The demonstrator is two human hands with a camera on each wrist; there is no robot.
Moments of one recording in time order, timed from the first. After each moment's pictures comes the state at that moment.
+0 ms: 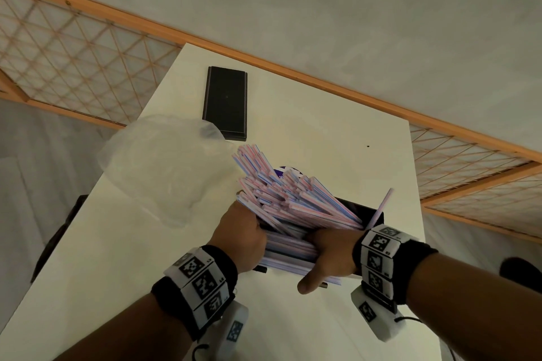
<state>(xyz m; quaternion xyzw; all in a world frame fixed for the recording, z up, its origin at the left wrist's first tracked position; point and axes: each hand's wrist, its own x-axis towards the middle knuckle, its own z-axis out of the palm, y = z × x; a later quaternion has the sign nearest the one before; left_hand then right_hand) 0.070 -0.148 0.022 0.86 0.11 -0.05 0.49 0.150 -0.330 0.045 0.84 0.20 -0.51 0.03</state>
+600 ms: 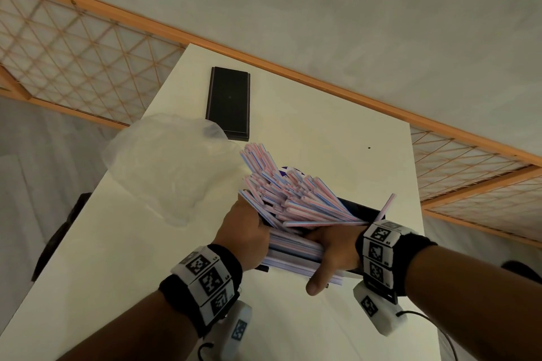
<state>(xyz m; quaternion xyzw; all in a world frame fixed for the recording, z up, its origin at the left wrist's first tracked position) 0.068 -0.150 0.020 0.81 0.14 -0.05 0.56 0.158 -0.335 0.042 0.81 0.21 -0.54 -0.02</state>
